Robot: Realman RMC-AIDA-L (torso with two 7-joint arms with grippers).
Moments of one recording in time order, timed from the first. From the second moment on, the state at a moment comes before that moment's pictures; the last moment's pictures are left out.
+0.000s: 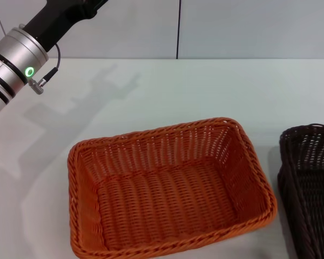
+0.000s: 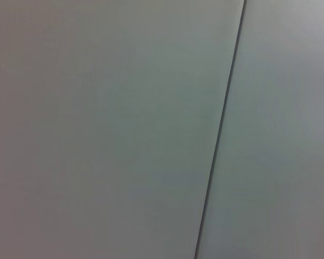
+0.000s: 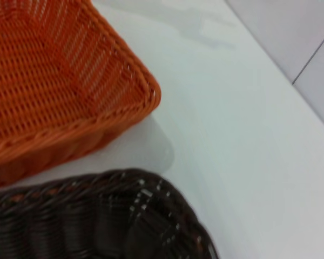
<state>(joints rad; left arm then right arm) -0.71 -2.07 0.86 0.35 0.96 1.15 -0.97 0.70 1.90 -0.53 -0.97 -2.58 -1.63 1.29</state>
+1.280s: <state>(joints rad) -0.71 -2.07 0.86 0.33 0.96 1.13 -0.96 0.71 1.85 -0.64 -0.79 -2.67 -1.61 1.27</state>
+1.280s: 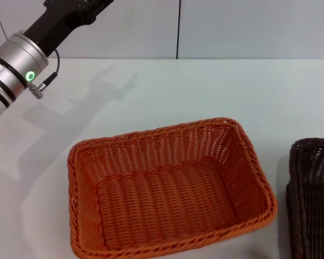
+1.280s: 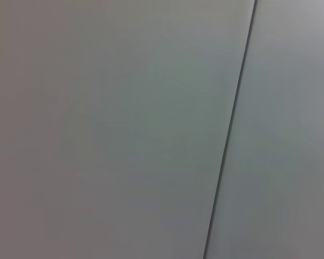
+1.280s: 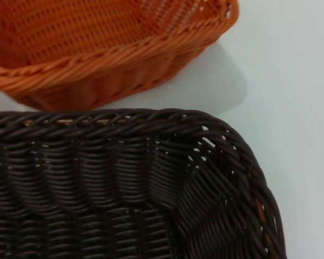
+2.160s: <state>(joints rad) -0.70 -2.07 0.85 0.31 0.95 1.12 -0.94 0.61 1.83 -0.46 -0.83 -2.67 -1.73 1.27</state>
